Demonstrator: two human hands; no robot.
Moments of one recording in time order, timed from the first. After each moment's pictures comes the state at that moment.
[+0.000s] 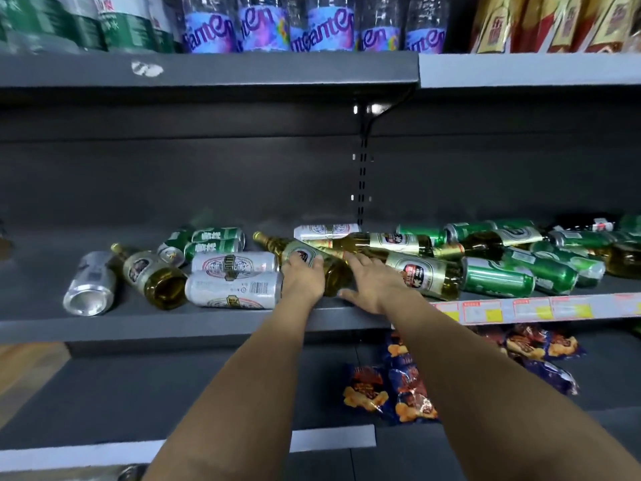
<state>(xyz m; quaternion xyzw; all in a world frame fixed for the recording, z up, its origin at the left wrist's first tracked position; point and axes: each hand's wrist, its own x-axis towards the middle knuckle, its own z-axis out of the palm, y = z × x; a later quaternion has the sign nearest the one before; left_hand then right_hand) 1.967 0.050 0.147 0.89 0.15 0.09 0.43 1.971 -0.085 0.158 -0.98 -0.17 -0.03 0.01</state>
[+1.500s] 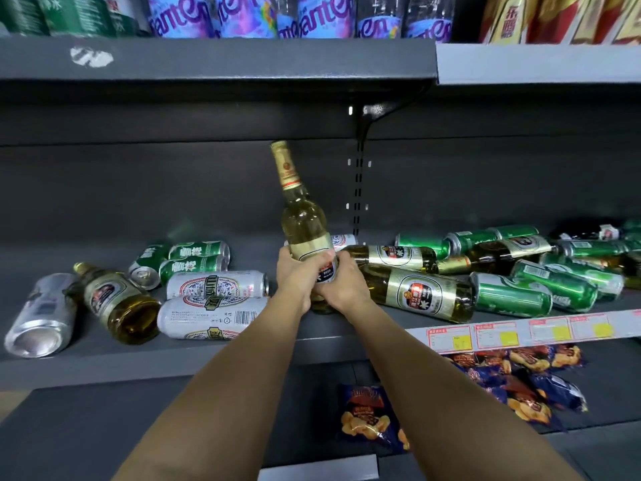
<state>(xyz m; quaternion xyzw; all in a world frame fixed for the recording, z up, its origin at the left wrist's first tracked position) 2.039 0.054 0.150 0.63 0.11 0.14 0.75 2.037 -0.030 0.138 -0.90 -0.03 -0.09 0.43</state>
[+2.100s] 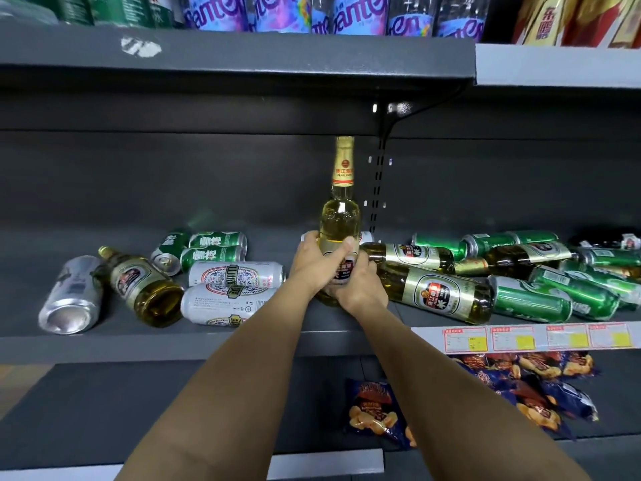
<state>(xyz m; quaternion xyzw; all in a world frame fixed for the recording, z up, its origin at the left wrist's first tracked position) 2.028 0.073 0.167 0.84 0.04 0.12 0.52 2.025 -0.023 0.132 -0.94 0.01 -0.10 0.34</state>
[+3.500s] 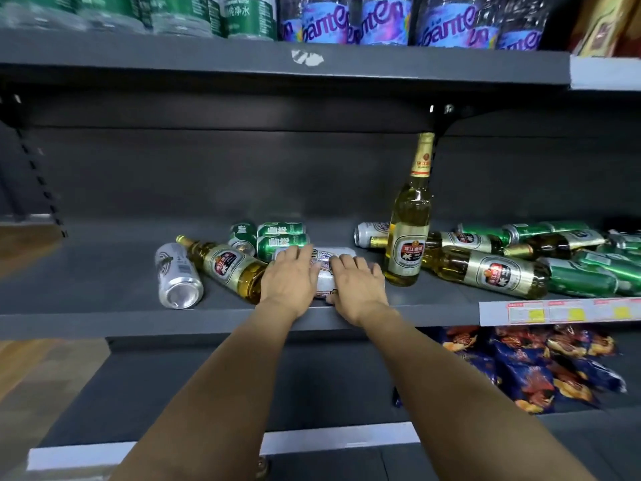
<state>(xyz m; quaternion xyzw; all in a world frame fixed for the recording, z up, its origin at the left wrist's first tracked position) 1.950 0.249 0.135 0.97 -0.04 0.22 0.11 1.954 0.113 0.130 -0.97 -0.16 -0.17 0.01</state>
